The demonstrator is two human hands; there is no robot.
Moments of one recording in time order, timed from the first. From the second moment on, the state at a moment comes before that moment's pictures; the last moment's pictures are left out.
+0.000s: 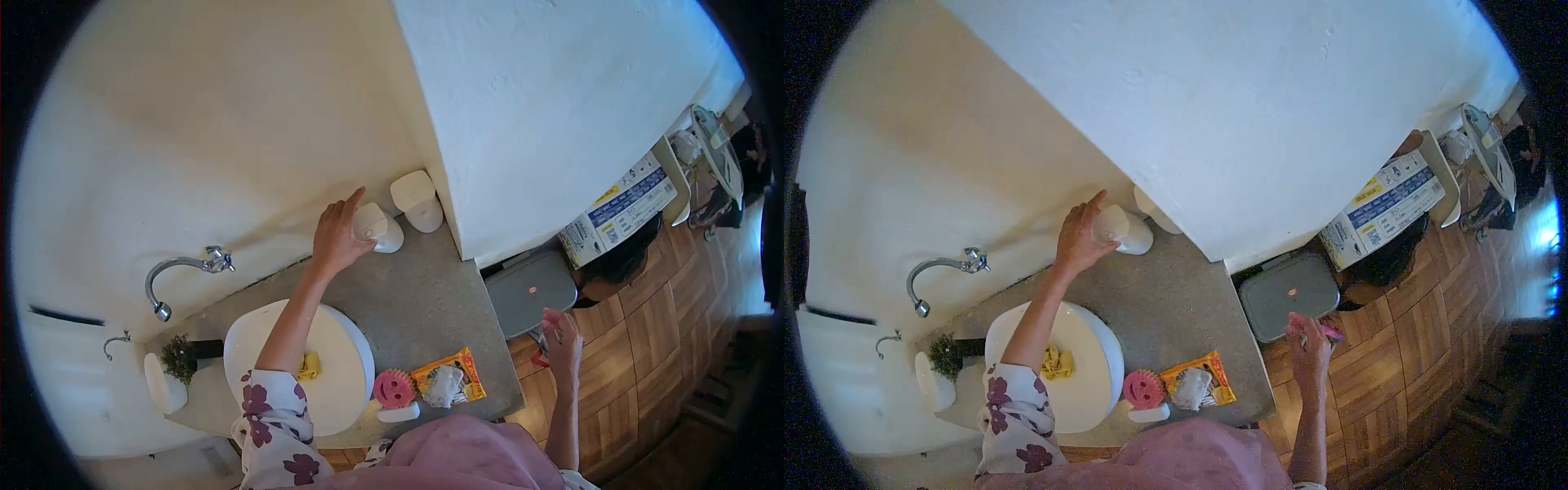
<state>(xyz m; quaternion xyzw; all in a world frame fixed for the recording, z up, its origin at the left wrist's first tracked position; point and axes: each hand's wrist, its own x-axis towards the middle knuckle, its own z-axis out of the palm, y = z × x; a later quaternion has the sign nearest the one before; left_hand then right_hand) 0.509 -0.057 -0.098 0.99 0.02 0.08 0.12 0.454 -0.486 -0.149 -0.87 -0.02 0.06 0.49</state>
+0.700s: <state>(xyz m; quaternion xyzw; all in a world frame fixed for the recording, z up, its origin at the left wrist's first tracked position) 0.536 -0.059 -0.106 0.99 0.05 0.05 0.15 0.452 -0.484 -0.164 -0.89 -0.04 0.04 0.45</state>
